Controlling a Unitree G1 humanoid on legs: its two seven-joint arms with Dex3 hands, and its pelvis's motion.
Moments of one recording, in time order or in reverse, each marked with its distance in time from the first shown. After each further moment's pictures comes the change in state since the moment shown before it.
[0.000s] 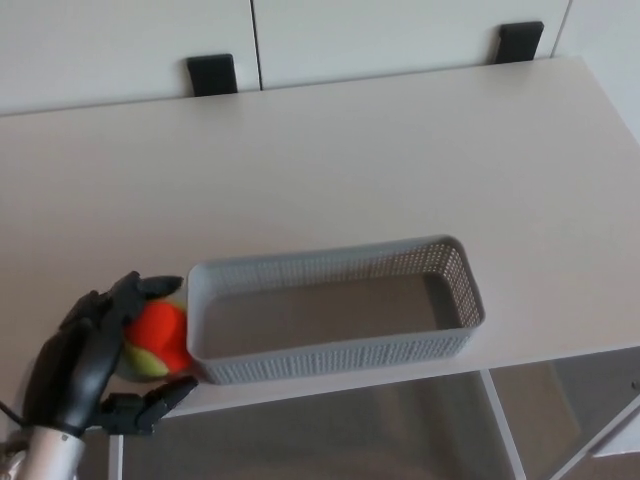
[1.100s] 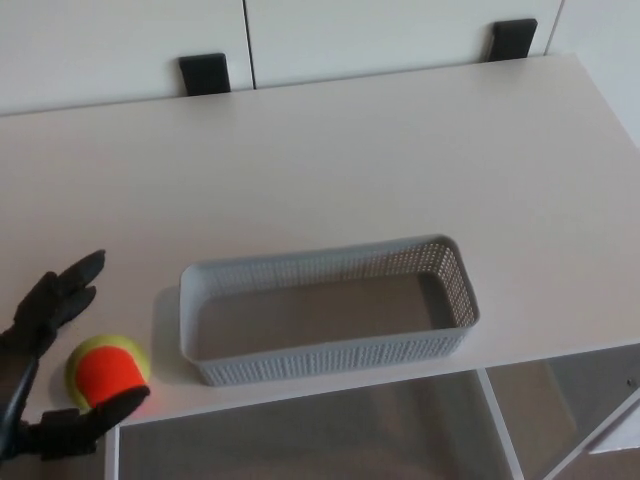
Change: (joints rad) left_arm 0.211 -0.073 0.327 -0.380 -0.265 0.022 -0.382; right_arm 0.038 -0.011 0.002 0.076 0.003 -0.032 -0.001
